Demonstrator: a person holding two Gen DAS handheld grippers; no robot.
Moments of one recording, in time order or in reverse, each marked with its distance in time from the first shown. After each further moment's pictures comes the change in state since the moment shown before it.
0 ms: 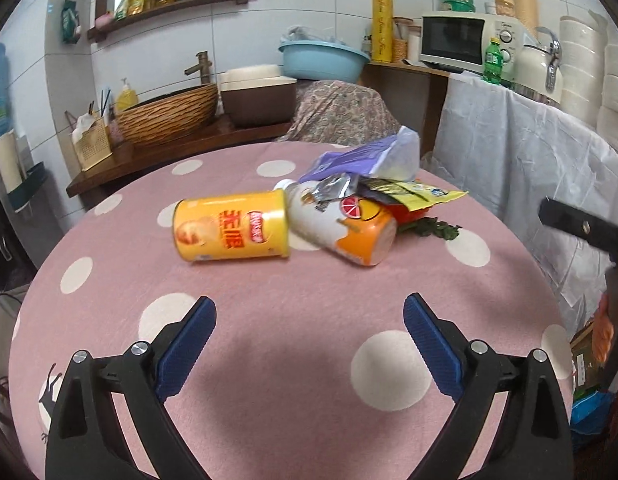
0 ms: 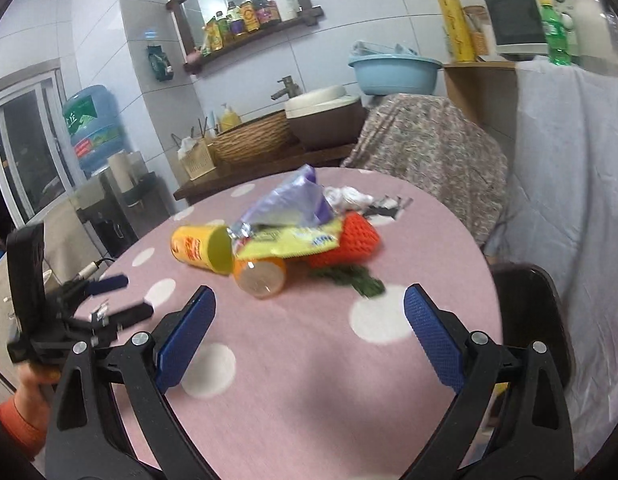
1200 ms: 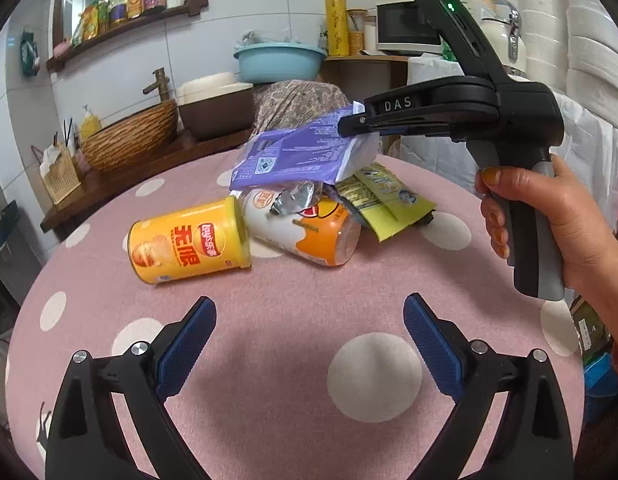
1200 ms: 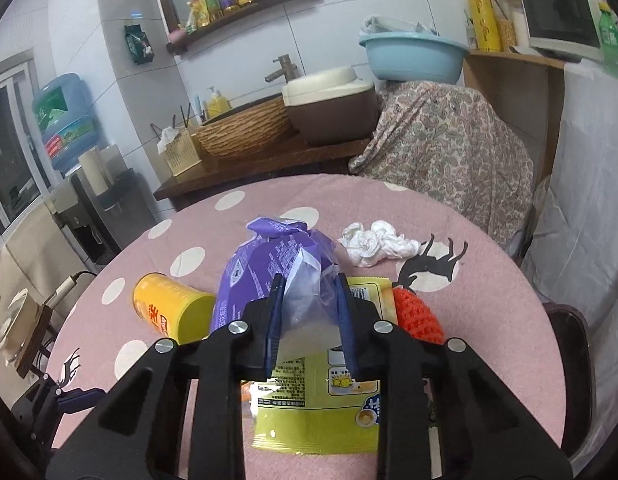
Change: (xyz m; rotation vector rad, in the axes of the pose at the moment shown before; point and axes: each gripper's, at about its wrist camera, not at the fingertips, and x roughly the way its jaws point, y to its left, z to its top) left arm 0.016 -0.022 -0.004 0.153 -0.021 -0.075; right arm 0.117 0.026 0.073 -0.015 0.034 -0.048
